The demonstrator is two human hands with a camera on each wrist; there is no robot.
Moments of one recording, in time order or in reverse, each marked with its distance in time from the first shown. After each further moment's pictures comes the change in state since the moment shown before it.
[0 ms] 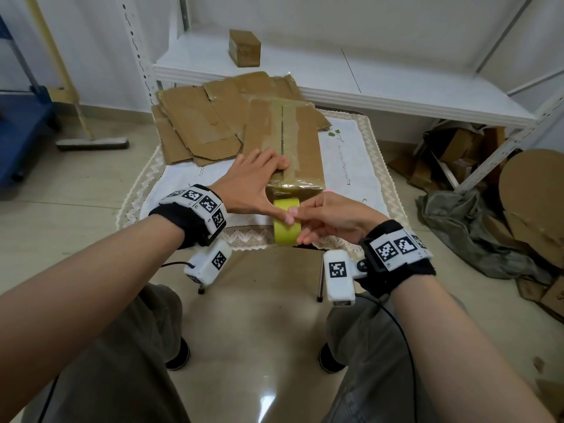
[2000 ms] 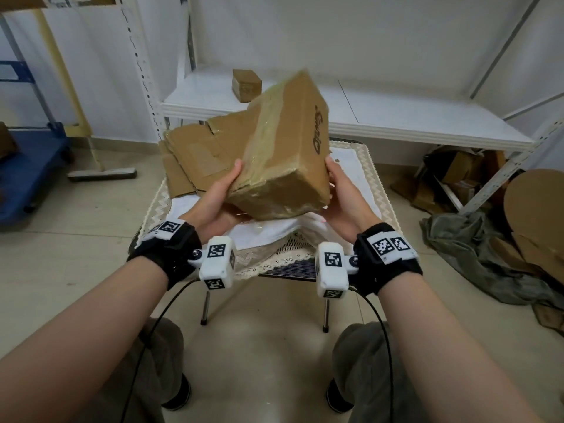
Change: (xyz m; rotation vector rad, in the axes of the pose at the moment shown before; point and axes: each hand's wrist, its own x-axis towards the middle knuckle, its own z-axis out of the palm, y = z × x) left_hand -0.011 -0.009 -0.036 -1.820 0.119 -0.618; right_hand 0.045 -0.030 -0.035 0.635 0.347 -0.279
